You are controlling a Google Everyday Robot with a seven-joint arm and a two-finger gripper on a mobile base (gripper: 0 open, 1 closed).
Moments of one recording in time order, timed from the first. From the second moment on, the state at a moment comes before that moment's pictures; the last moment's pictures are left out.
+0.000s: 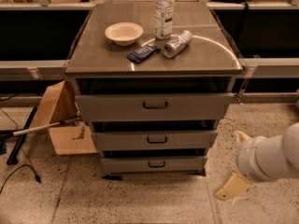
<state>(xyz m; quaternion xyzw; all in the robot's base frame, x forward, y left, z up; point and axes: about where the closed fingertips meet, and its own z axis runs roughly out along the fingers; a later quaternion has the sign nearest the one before) 0.403 -0.220 0.712 -0.50 0.83 0.02 0.25</state>
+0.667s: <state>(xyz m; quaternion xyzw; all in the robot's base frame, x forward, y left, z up) 0.396 -0.222 0.639 -0.49 0.84 0.03 0.20</state>
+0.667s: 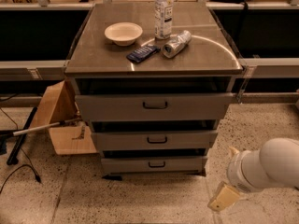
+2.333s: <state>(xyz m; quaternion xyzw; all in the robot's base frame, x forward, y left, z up) 0.392 -0.194 0.575 -0.50 0.82 0.16 0.23</state>
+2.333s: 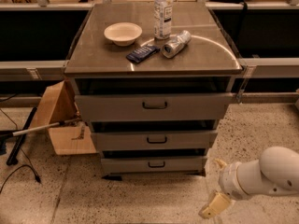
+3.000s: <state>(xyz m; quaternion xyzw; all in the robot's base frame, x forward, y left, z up) 0.388 -0.171 0.540 -0.51 0.80 0.20 0.24</state>
